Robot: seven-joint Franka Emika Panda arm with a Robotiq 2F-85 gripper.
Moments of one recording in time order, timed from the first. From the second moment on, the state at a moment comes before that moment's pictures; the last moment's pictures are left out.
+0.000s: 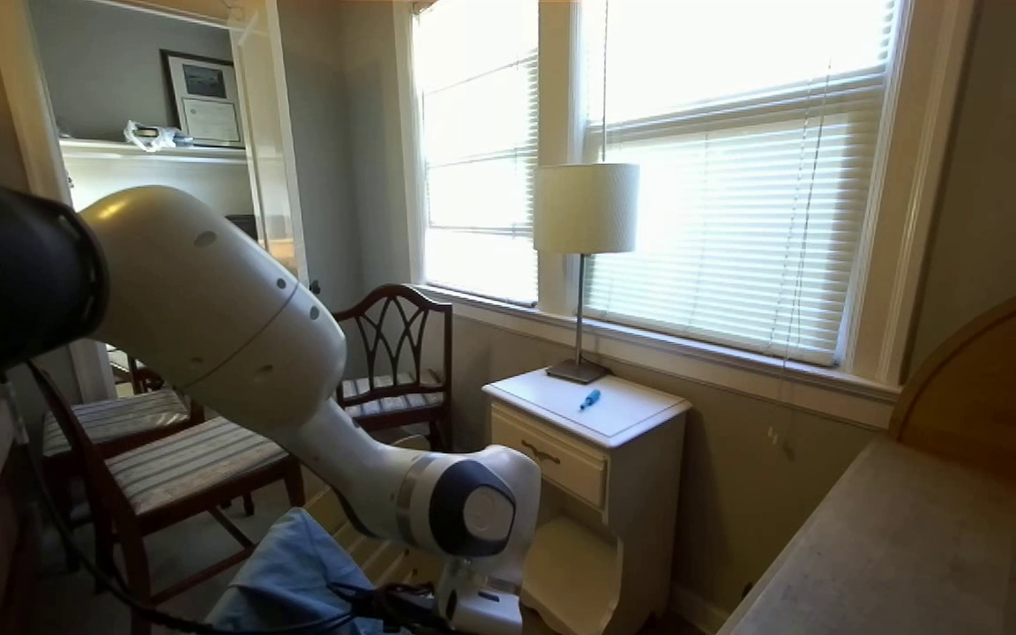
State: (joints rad) arm 0.07 1.45 -0.13 -1.03 -0.22 1.79 1.47
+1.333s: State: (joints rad) arm 0.09 1.49 -0.14 -1.04 -0.24 1.80 1.52
